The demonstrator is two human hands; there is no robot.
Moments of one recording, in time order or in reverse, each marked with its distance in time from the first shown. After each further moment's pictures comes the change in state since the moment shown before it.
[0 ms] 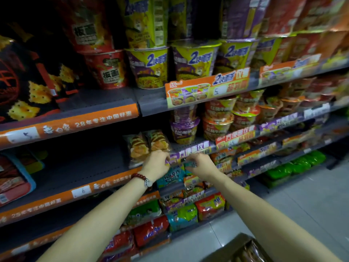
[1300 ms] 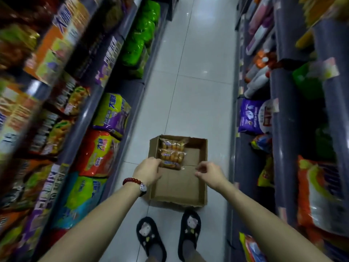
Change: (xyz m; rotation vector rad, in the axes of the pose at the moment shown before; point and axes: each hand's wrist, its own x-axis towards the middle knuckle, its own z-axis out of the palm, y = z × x) left_hand -0.015 0.230 0.498 0.165 -0.908 0.778; right_hand -0.315 0.398 0.224 0.546 0.310 1.303
